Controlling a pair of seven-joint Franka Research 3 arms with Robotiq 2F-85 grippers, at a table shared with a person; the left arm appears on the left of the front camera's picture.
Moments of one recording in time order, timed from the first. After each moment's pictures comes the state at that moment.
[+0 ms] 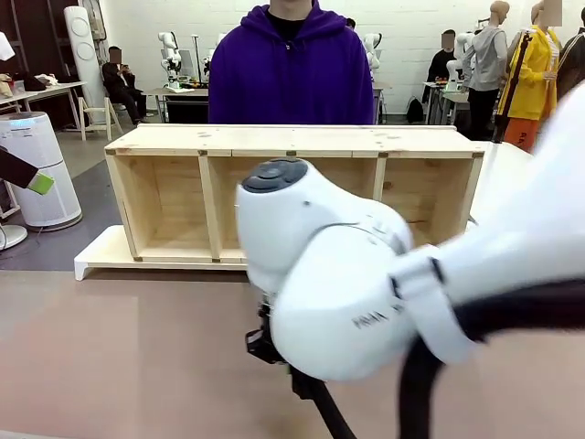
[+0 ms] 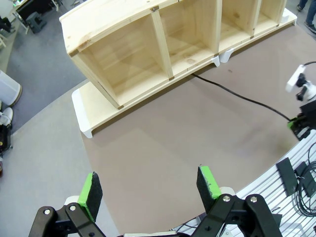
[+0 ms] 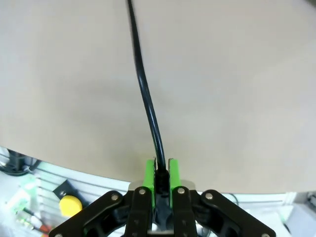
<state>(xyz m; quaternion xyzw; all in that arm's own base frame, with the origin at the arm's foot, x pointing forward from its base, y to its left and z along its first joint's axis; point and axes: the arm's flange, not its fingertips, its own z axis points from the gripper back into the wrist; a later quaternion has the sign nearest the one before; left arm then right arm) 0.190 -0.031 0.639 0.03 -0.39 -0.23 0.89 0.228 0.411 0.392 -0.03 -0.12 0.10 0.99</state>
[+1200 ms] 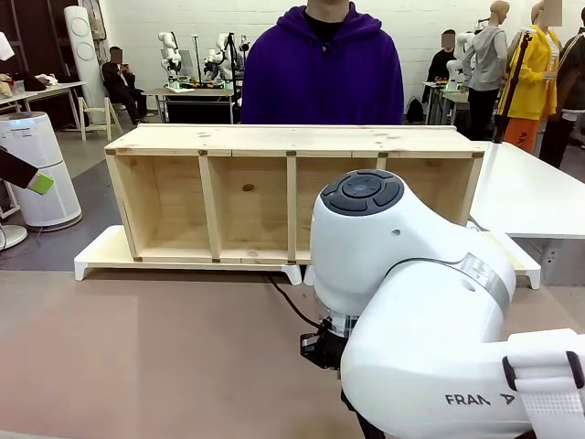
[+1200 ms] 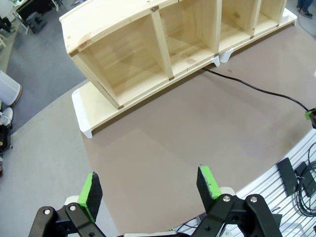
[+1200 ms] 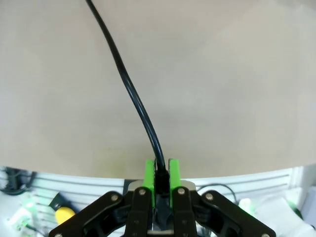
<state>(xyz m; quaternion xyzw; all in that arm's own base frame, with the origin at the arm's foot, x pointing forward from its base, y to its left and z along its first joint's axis) 0.190 -0.031 0.639 0.03 -0.39 -0.23 0.89 0.206 0.345 0.398 -0.02 -0.15 0.01 0.99</state>
